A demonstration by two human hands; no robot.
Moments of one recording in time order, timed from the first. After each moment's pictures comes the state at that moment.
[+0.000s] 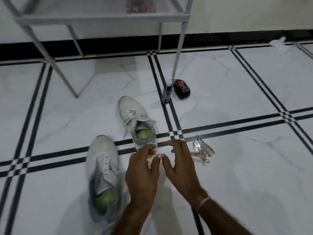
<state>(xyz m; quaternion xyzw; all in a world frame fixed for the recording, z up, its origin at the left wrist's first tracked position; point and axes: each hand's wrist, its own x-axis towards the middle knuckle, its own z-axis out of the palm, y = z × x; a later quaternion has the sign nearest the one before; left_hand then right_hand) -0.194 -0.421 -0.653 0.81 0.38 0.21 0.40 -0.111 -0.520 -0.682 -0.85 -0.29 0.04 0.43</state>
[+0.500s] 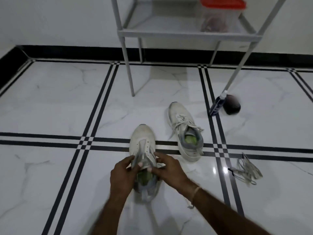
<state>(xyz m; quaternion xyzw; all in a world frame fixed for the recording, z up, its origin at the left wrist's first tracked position) -0.333 -0.287 -0.672 0.70 0.54 0.10 0.46 -0.185 -0.392 -0.694 -0.73 -0.30 0.41 0.46</state>
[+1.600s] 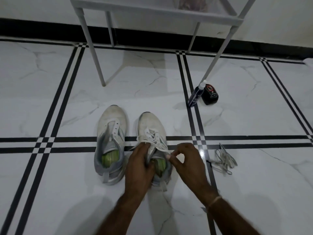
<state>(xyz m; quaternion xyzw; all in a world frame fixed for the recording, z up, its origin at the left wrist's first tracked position) -0.239 -0.344 -0.701 0.78 0.36 0.18 0.47 -0.114 -0.472 -0.687 -0.89 -0.30 0.14 0.33</state>
